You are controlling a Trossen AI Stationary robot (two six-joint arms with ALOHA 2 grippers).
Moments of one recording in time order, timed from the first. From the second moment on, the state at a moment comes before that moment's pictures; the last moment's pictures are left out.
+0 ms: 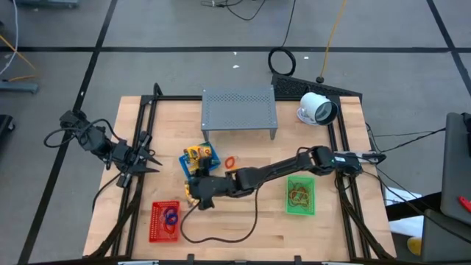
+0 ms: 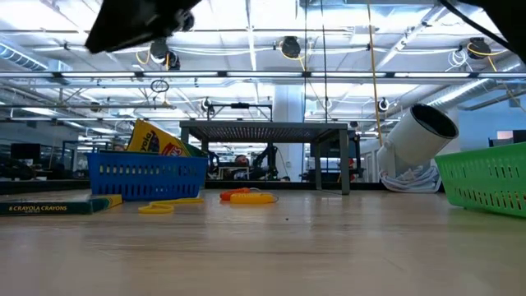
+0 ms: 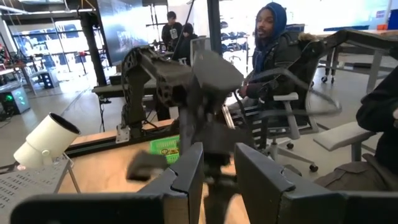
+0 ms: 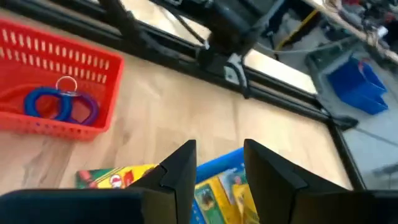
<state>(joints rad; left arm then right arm) -0.60 0.33 0.63 -0.32 -0.26 0.08 0.26 2.31 2.09 -0.30 0.45 -0.23</state>
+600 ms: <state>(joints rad) -0.60 0.33 0.63 -0.31 -0.26 0.06 0.28 1.77 1.17 0.53 0.50 -0.23</state>
